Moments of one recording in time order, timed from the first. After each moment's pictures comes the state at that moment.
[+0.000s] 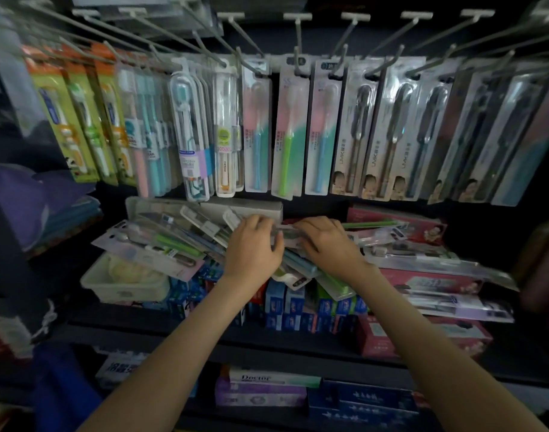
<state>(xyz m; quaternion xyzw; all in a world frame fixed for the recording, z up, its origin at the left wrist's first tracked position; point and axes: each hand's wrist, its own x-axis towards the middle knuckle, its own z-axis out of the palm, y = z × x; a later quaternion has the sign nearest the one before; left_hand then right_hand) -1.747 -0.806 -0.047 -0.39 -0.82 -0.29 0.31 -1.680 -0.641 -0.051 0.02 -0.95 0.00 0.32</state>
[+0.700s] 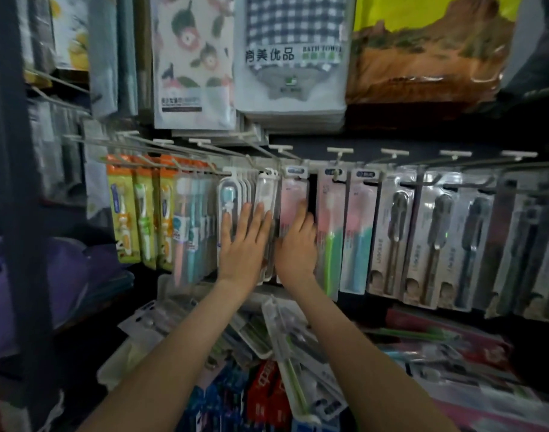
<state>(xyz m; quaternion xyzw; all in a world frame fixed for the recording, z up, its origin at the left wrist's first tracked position) -1.865 -0.816 0.050 -0.21 -0.81 0.05 0.54 -1.831 -0.720 0.071 -0.17 -0.84 0.16 0.48</state>
